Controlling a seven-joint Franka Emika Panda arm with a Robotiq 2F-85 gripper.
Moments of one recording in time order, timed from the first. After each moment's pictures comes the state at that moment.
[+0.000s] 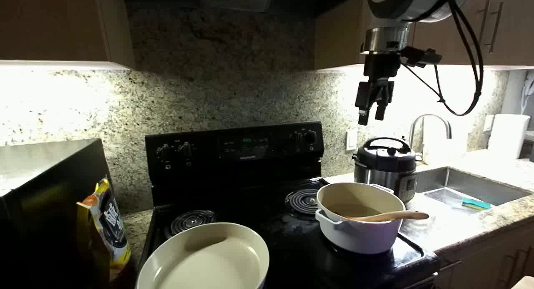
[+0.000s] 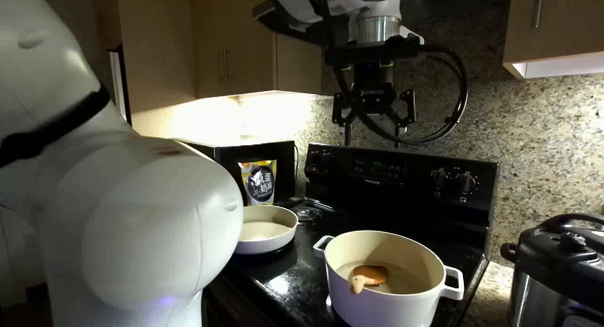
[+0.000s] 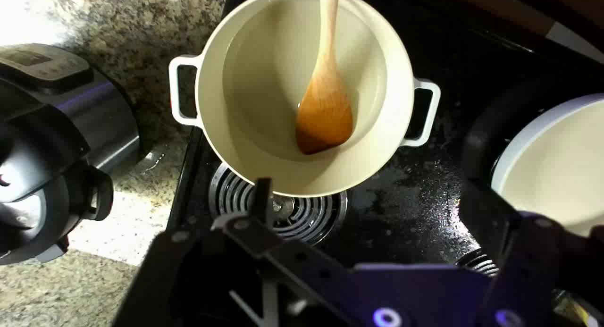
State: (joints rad) arm 0.00 -0.60 -0.14 -2.46 -0.07 1.95 -0.33
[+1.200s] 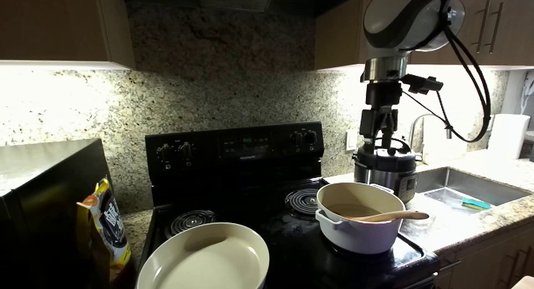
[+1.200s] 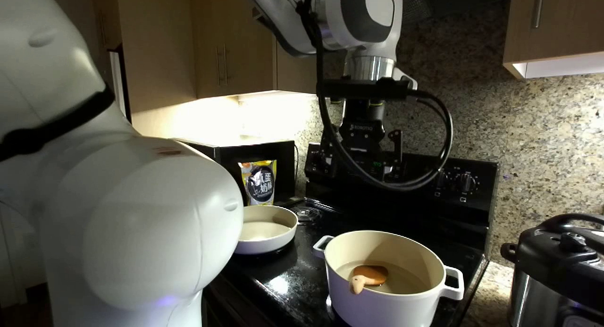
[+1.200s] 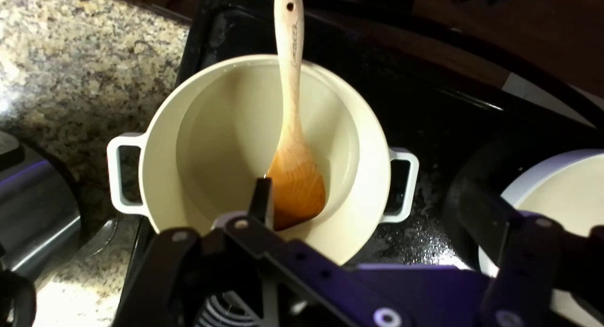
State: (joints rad) arm 0.00 -0.56 -0.15 -2.57 -0.04 1.95 -0.33
